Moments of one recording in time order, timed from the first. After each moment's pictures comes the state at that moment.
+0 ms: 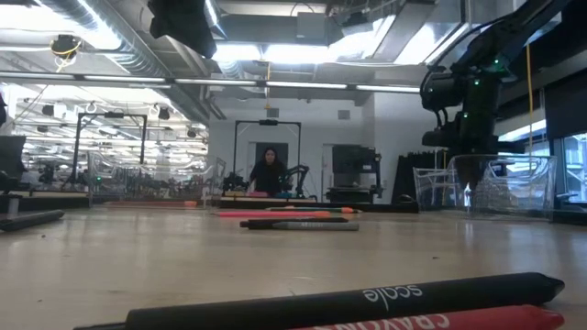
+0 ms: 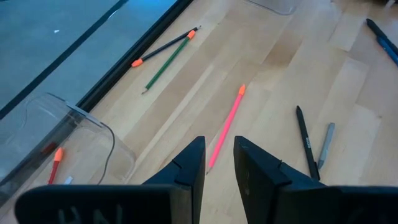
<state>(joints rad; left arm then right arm) 0.00 1.16 1.18 -0.87 -0.46 -0.43 -0.90 1.33 0.77 -0.77 0.05 0.46</state>
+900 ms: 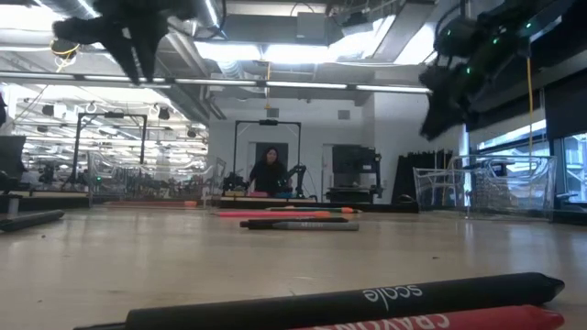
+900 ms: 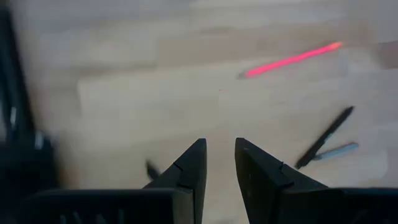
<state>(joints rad) -0.02 1.19 1.18 -1.31 -0.28 -1.51 -0.82 1.04 0.77 -0.55 -0.15 0.16</state>
